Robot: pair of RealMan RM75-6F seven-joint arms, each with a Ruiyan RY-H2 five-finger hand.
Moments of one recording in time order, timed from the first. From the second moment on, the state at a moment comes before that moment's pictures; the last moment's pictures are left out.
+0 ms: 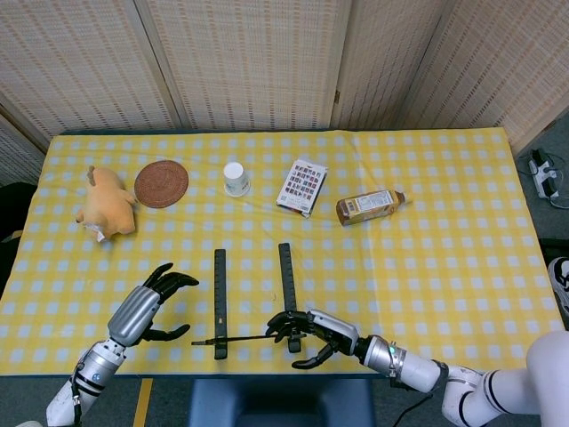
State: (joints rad) left arm -0.41 -1.30 0.03 -1.69 1.64 1.29 -0.24; right arm 0.81 -1.49 -0.24 -1.53 -1.77 1.10 1.56
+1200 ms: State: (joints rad) left arm -0.41 -1.30 0.01 -1.65 1.62 1.27 -0.26; right arm 0.80 -1.52 -0.25 -1.49 -1.69 1.03 1.91
